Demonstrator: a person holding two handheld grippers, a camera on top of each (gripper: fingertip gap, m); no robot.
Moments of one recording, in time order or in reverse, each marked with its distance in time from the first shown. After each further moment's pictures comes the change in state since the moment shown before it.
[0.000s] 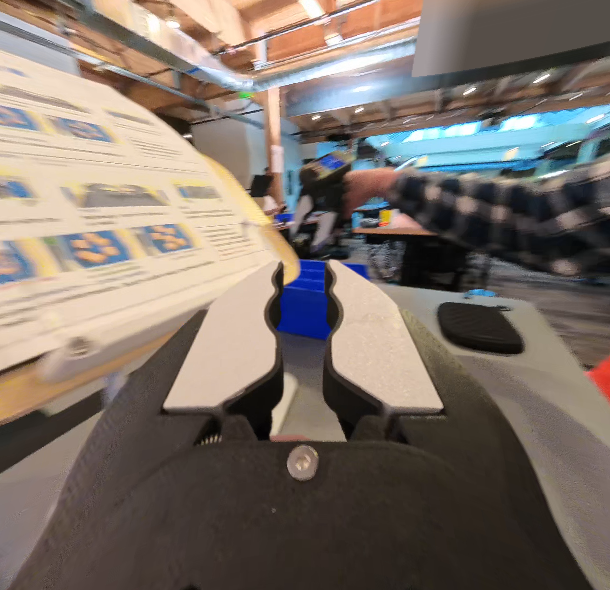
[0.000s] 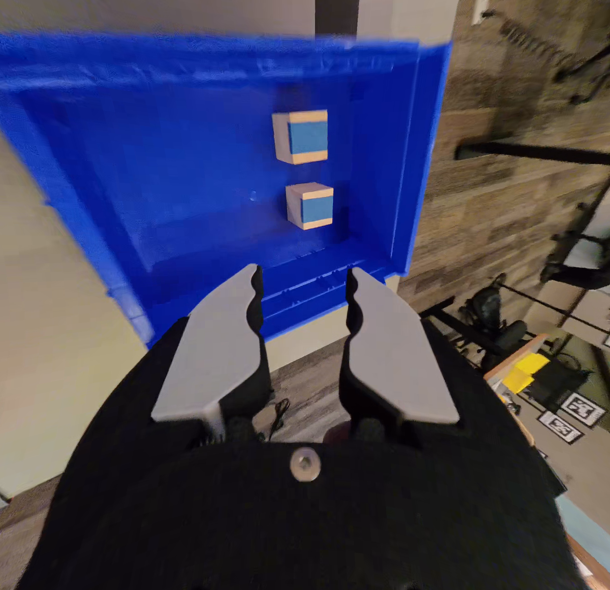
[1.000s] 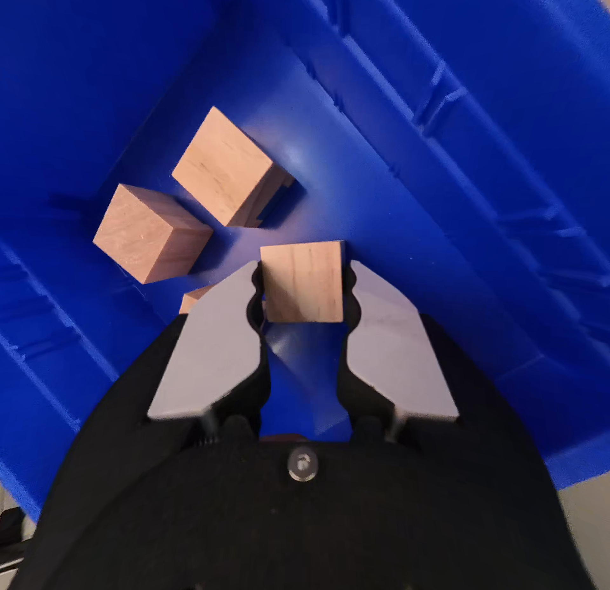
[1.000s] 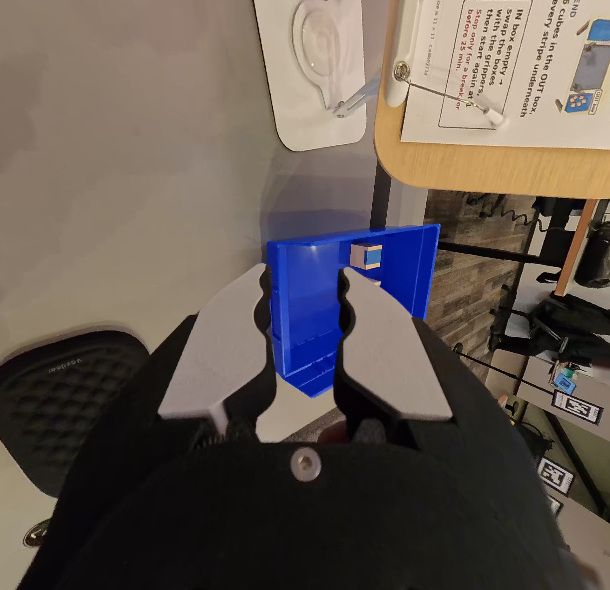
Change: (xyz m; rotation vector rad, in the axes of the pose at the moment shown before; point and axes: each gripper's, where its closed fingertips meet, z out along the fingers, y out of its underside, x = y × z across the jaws) left arm -0.306 0.170 -0.168 -1.474 -0.549 -0.038; right arm -0.157 -0.099 -0.142 0.290 0.126 -0.077
